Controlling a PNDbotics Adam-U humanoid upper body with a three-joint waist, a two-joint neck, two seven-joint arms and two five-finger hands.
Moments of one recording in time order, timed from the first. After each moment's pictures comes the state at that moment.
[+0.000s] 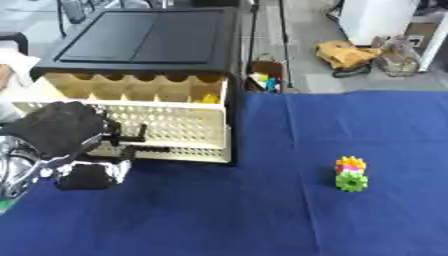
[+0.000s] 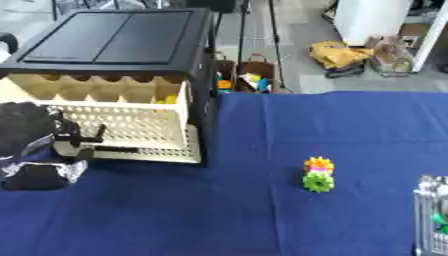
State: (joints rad) left arm -0.49 0.86 -0.22 -2.01 -1.04 0.22 -0.67; right arm -0.62 0.02 -0.14 -1.98 0.67 -0.28 -0.68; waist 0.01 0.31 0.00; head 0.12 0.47
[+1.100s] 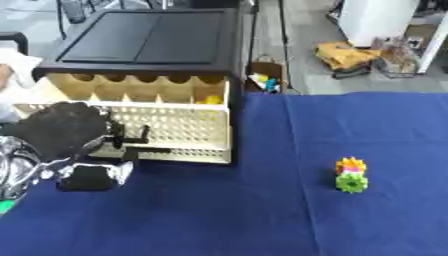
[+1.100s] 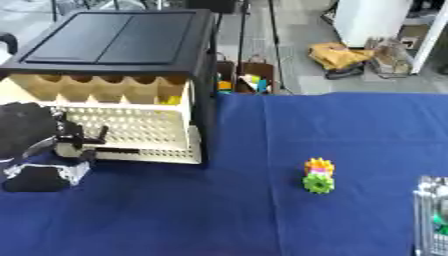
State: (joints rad) left arm -0.50 0.86 -0.22 -2.00 -1.03 0.16 -0.62; right arm -0.62 0.02 -0.14 -1.98 0.67 -0.28 -0.69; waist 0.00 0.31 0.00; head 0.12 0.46
